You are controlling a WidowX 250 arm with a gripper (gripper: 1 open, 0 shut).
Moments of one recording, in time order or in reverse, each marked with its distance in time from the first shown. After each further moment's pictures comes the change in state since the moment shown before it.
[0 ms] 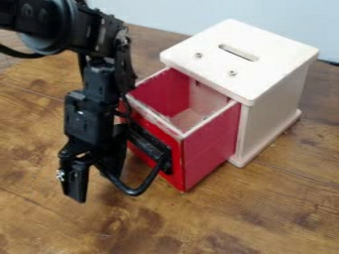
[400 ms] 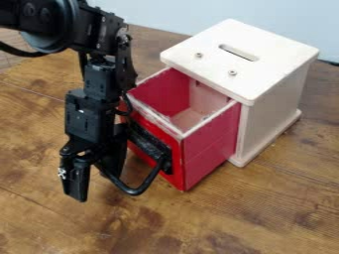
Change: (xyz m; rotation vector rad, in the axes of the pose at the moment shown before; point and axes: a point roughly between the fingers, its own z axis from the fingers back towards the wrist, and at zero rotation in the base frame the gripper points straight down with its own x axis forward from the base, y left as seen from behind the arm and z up) arm -0.001 -0.003 0.001 0.006 0.021 0.012
